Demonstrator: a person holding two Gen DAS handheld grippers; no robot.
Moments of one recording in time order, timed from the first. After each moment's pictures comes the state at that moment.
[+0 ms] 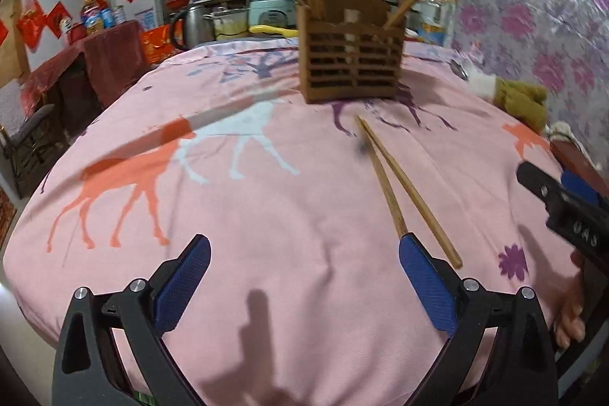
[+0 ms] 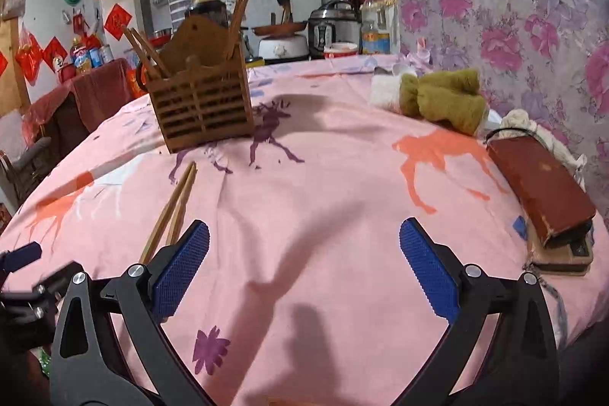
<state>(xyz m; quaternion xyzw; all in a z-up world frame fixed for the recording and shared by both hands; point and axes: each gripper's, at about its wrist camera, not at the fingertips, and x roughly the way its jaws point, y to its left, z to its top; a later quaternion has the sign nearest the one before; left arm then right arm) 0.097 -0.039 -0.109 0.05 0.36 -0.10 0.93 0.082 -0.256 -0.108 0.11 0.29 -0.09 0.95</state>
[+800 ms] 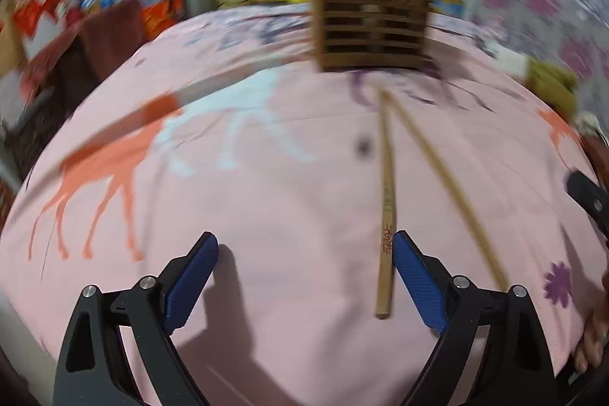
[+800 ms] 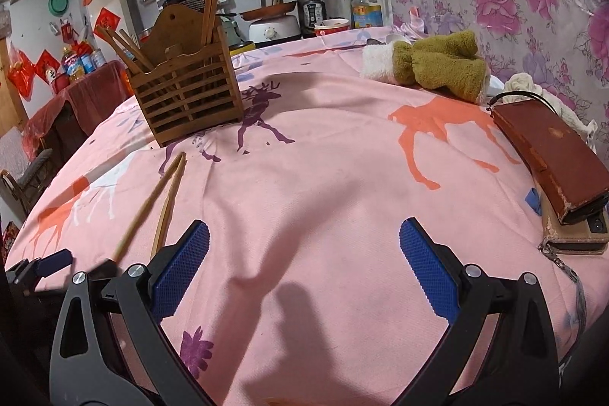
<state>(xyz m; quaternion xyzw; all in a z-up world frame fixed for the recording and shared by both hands) 0.146 -0.032 -0.134 0.04 0.42 -0.07 0.91 0.089 -0.268 -0.121 0.15 0.32 -0.08 0.93</state>
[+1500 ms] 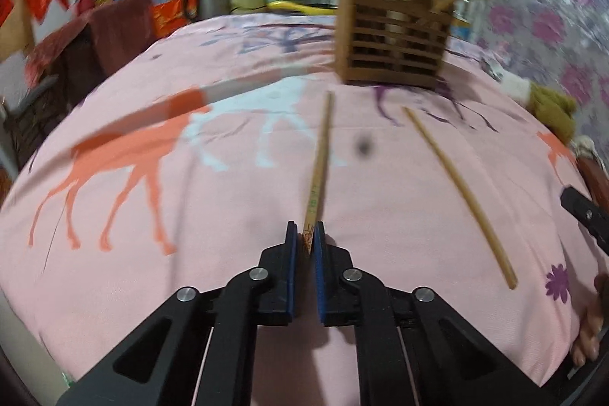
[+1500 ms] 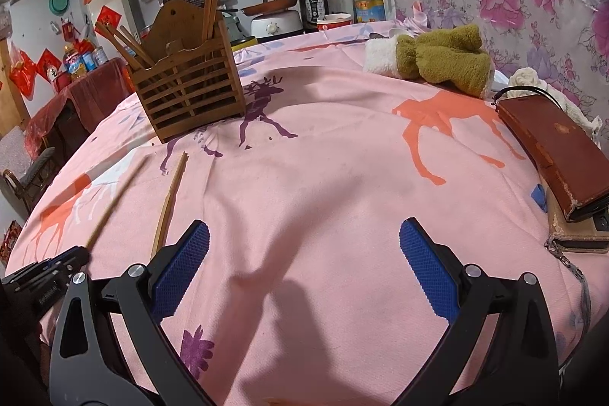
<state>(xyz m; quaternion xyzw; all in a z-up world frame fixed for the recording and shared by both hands) 0.139 -0.005 -0.131 0.00 0.40 -0.08 0.92 0.092 -0.269 -0.123 0.16 0.33 -0.08 0.93</state>
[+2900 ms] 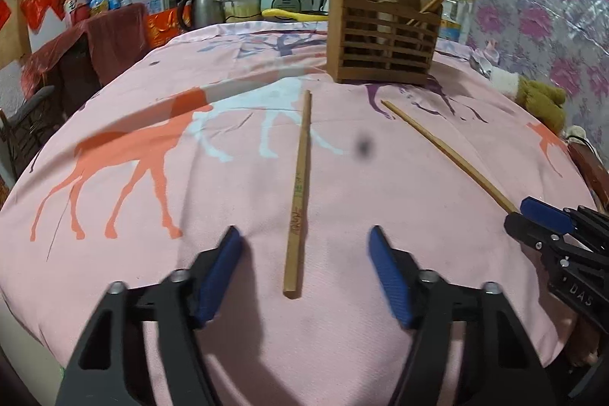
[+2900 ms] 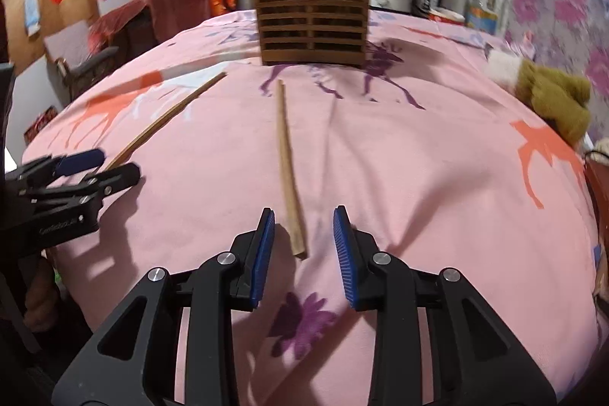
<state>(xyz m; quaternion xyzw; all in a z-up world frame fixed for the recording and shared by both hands) 0.122 -0.008 -0.135 0.02 0.37 -0.09 0.92 0.090 -0.201 -0.132 0.02 0.37 0.09 0.92</state>
